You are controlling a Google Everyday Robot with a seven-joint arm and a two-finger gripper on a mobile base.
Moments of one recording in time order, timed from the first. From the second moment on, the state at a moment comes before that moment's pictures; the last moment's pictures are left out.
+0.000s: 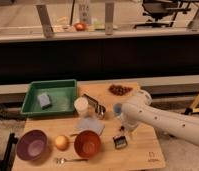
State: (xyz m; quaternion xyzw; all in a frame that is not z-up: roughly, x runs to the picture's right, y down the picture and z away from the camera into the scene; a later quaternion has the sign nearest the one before) arm 0.149 0.209 0.780 -0.28 -0.12 -0.30 0.91
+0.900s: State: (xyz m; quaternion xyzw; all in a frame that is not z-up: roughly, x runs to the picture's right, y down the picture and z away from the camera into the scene) arm 0.175 0.224 0.830 -0.28 -0.16 -0.29 0.90
